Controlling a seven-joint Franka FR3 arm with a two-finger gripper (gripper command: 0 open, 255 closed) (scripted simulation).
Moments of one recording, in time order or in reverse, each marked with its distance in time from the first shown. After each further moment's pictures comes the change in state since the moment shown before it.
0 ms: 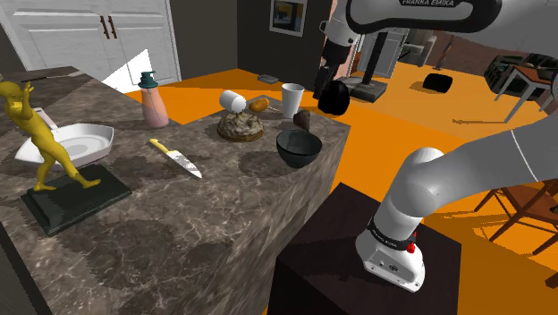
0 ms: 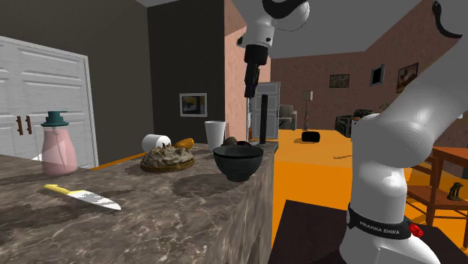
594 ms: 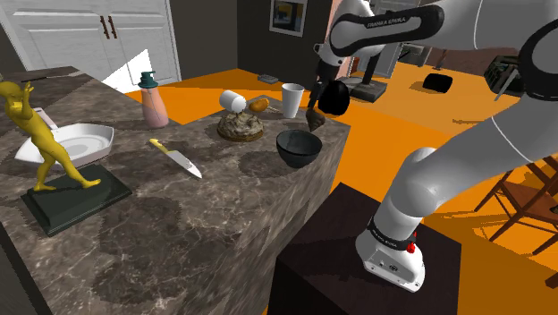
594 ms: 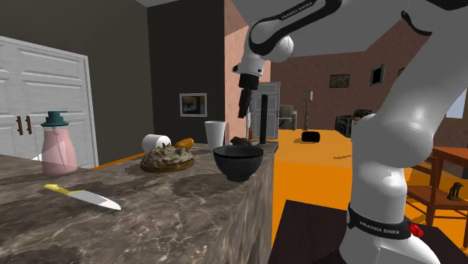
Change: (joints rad) arm 0.006 0.207 -0.191 -0.026 0.004 0.257 -0.217
